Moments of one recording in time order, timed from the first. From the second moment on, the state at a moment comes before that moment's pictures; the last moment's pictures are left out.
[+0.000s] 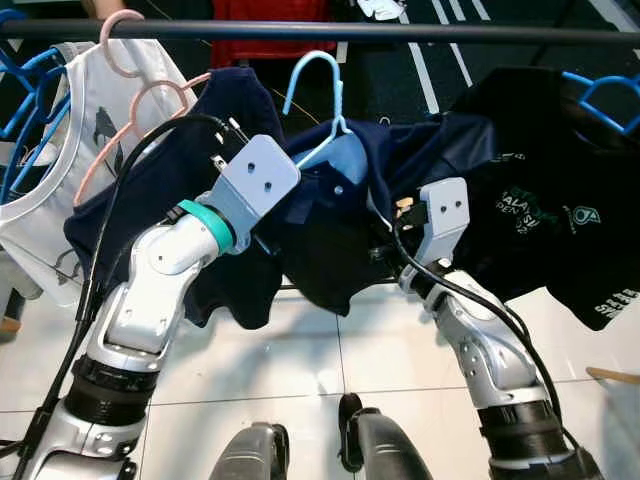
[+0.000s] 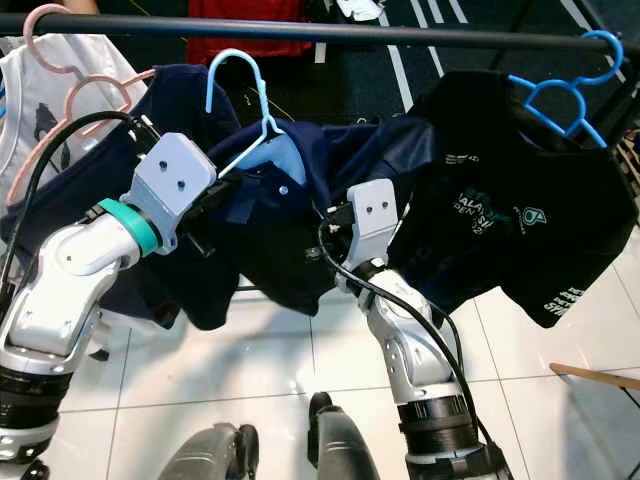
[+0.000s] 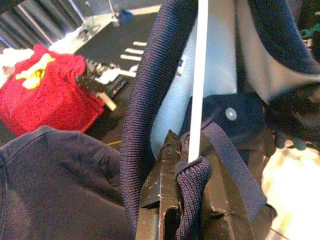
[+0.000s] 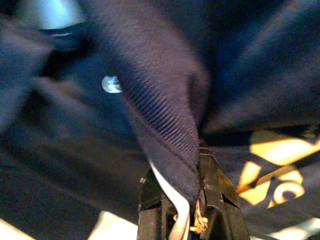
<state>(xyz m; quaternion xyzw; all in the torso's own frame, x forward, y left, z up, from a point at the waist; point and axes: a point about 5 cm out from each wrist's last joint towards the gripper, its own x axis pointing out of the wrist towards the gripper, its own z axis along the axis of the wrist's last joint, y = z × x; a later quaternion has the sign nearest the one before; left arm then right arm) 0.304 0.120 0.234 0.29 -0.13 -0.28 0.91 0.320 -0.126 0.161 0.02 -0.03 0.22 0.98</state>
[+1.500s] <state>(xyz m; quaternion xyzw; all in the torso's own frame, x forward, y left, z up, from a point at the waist) 0.331 0.132 0.183 0.29 -0.08 -0.28 0.91 0.284 -0.130 0.201 -0.16 -0.15 0.34 0.91</state>
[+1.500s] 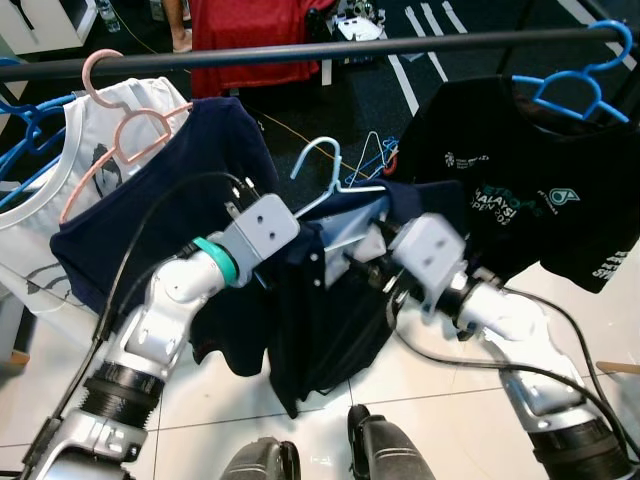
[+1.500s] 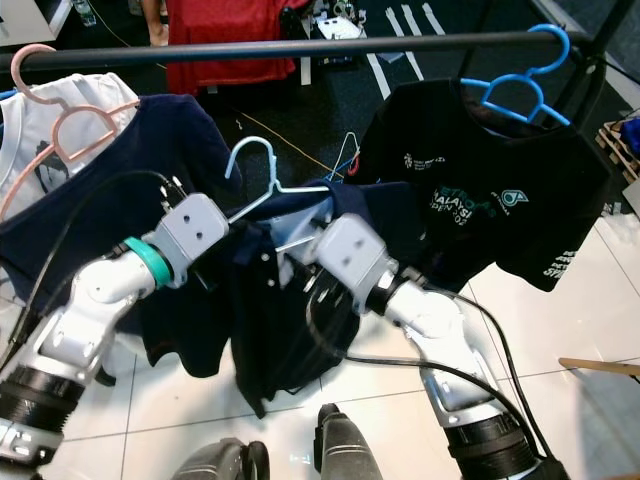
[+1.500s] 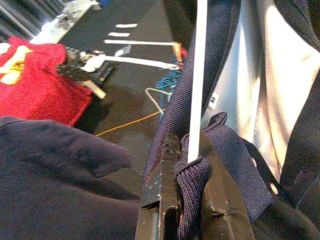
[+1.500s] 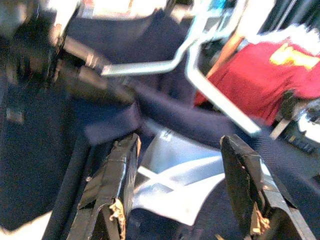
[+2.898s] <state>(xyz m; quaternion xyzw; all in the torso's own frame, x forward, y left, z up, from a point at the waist) 0.310 0.131 0.228 0.39 -0.19 -0.48 0.77 0.262 -0.188 0.225 -0.29 -0.04 0.46 0.84</state>
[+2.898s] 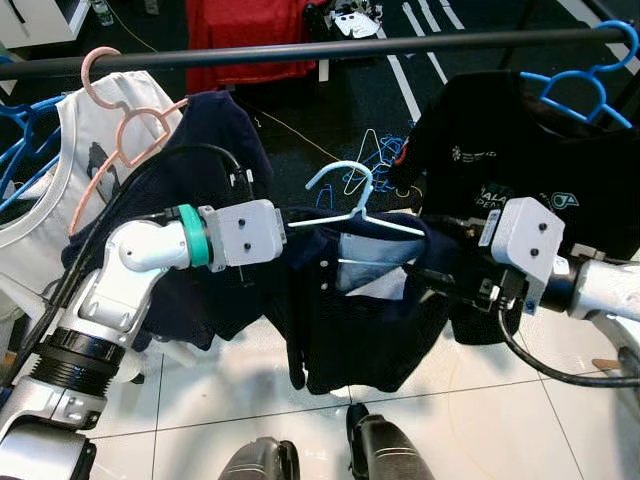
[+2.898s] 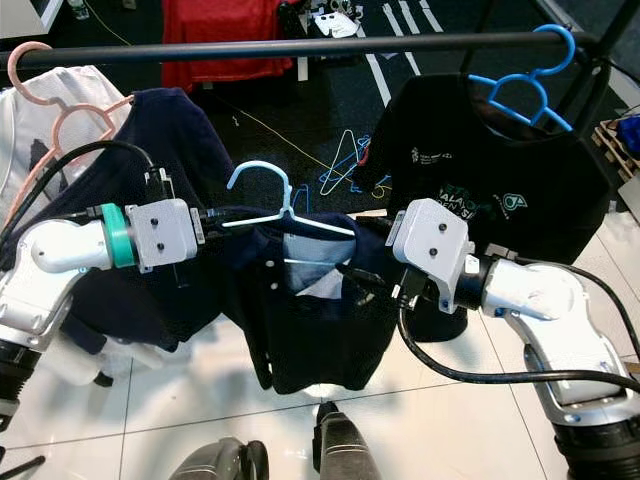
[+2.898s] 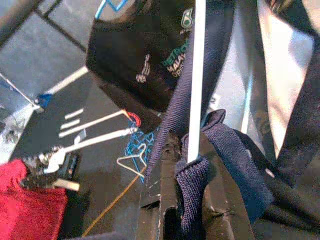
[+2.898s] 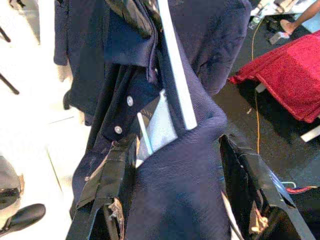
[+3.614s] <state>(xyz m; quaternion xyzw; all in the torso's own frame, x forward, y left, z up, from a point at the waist) 0.308 0.132 0.230 0.41 -0.20 -0.50 0.73 0.263 -0.187 0.225 -0.27 -0.04 0.50 0.83</state>
